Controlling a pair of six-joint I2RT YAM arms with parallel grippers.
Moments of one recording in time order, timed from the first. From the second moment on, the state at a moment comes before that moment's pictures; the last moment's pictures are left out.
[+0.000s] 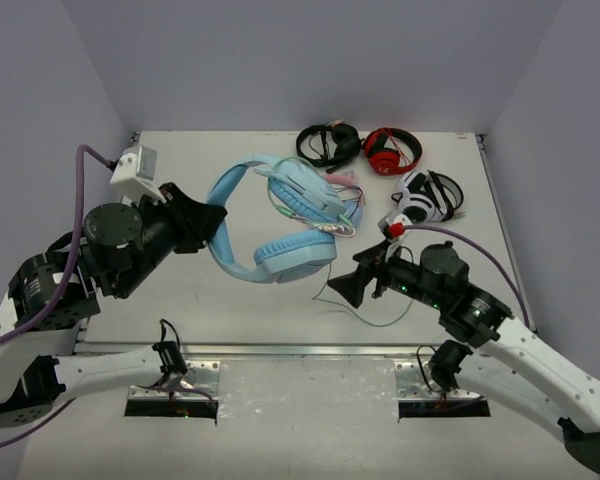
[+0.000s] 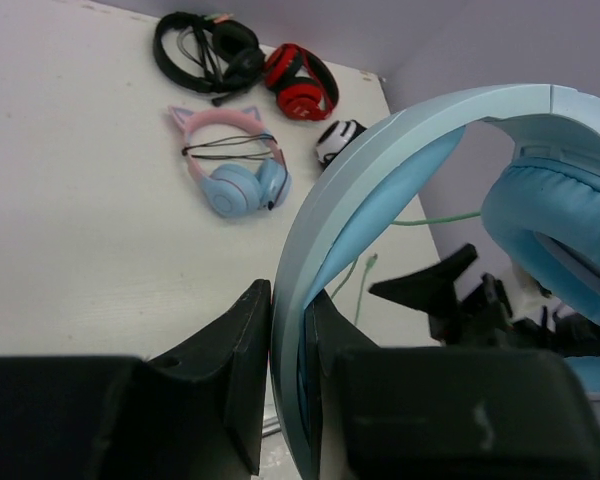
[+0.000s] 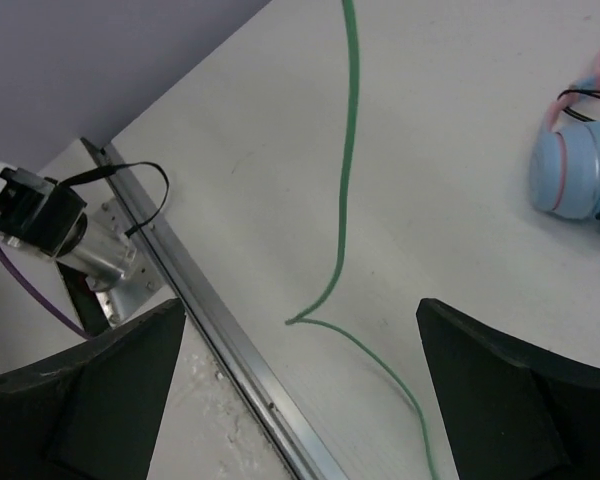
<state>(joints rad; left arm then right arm) -1.00 0.87 1.56 -0.98 -0.62 -0.74 0.77 0.60 0.59 -0.22 -0.14 0.31</state>
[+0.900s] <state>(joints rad) -1.00 0.88 1.60 -0.75 -0.74 -0.86 0.91 1.40 0.49 0.78 -0.40 0.42</state>
